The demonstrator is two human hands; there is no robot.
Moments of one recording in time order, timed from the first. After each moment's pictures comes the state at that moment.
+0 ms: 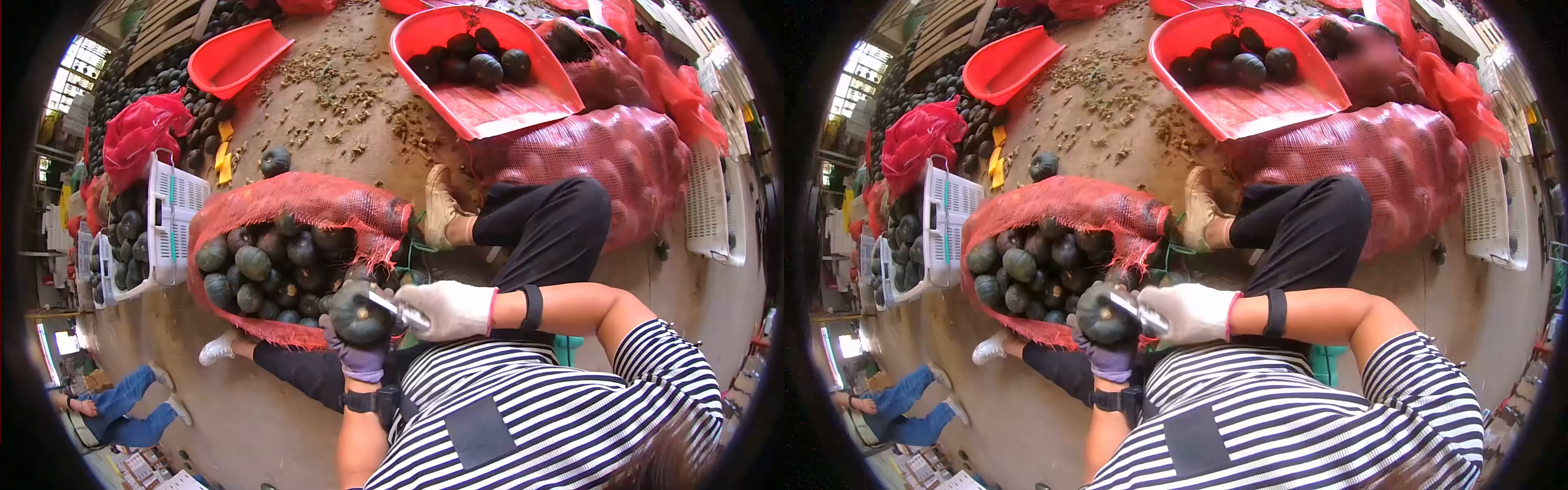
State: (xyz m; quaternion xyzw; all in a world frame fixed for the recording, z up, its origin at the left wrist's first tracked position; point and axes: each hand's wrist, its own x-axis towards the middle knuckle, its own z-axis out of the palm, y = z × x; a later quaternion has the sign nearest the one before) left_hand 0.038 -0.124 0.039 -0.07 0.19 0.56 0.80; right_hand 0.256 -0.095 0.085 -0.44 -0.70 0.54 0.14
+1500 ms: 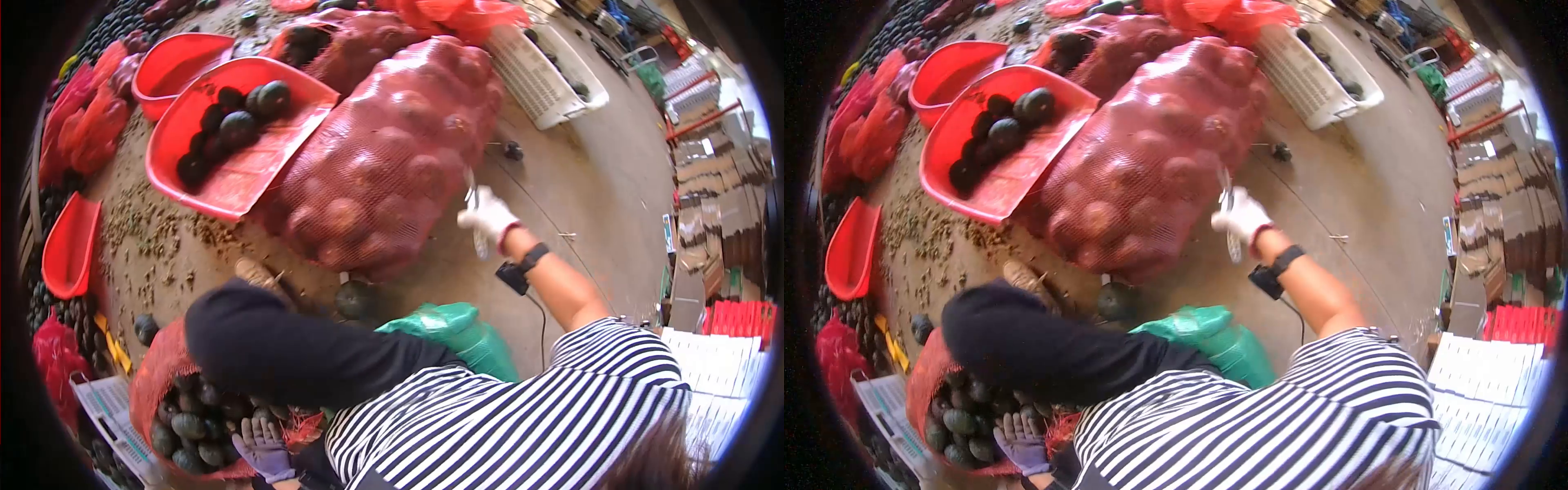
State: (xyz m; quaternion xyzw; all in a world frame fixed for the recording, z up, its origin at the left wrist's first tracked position) left_hand -0.086 -0.090 -0.019 0.15 0.48 0.39 0.77; right_hand 0.569 -0.295 0.036 -0.93 -0.13 0.27 0.20
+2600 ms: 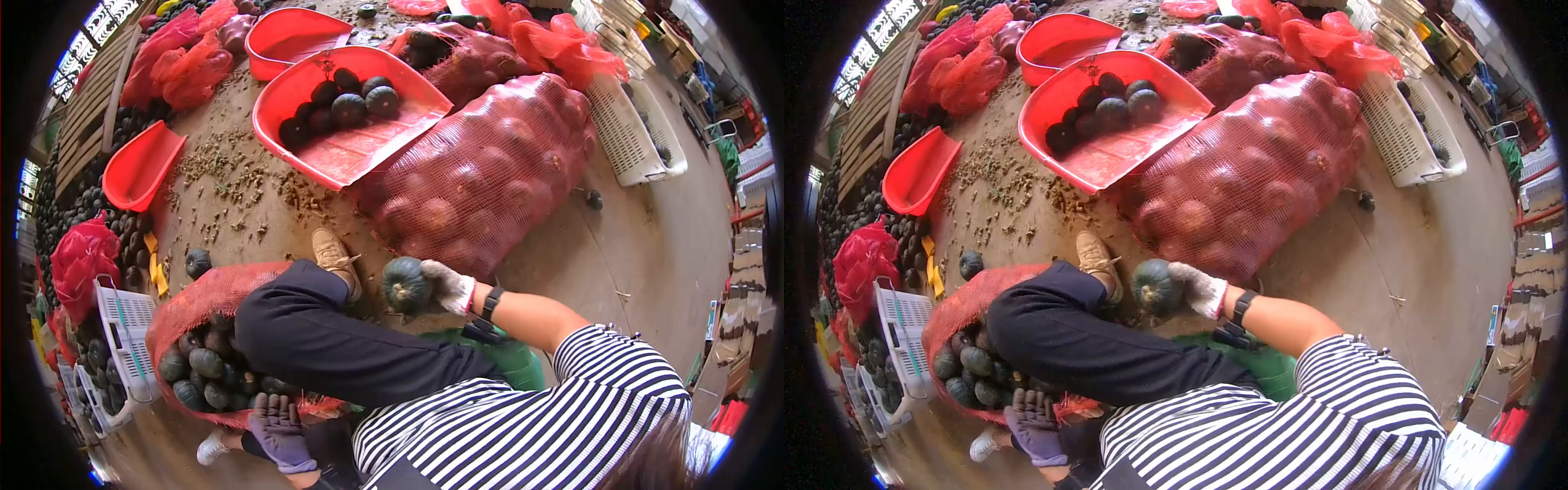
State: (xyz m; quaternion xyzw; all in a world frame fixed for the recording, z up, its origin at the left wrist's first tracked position) left_hand -0.050 -0.136 0.056 0.22 0.55 0.47 0.65; right_hand 0.400 -0.158 -0.055 -0.18 0.04 0.84 0.51
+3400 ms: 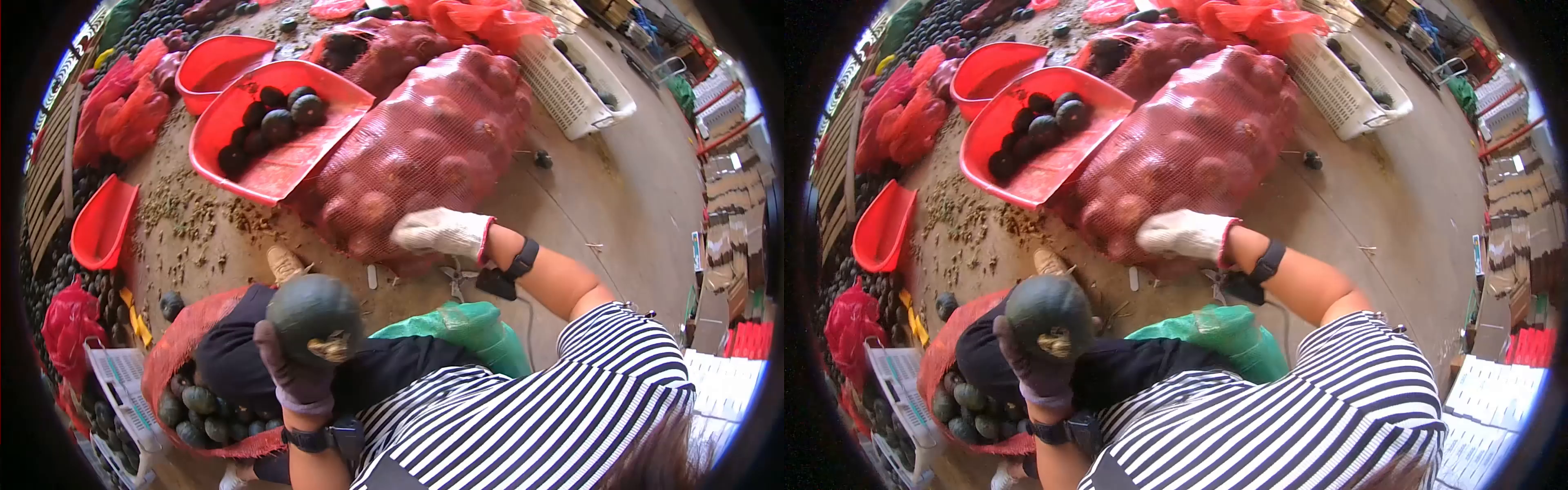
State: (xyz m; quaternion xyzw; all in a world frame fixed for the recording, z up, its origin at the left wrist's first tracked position) left_hand 0.179 -0.095 0.125 0.23 0.26 0.29 0.89; right_hand 0.494 -0.200 0.060 -0.62 -0.64 0.36 0.27
